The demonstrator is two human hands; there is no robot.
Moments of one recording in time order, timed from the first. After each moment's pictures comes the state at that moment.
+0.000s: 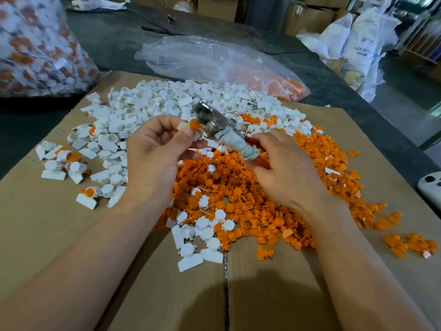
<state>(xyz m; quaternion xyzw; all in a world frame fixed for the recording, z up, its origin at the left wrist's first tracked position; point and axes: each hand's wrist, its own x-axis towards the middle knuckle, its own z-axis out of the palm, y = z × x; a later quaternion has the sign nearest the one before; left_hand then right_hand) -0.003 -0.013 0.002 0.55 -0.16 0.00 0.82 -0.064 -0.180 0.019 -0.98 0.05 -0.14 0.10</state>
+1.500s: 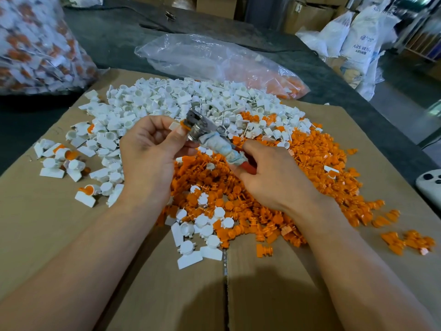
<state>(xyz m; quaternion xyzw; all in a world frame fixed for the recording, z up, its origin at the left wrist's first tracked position) -0.002 -0.013 -0.001 0.56 -0.13 0.04 0.82 -0.067 -0.167 0.017 -0.98 0.01 -0.07 0.20</state>
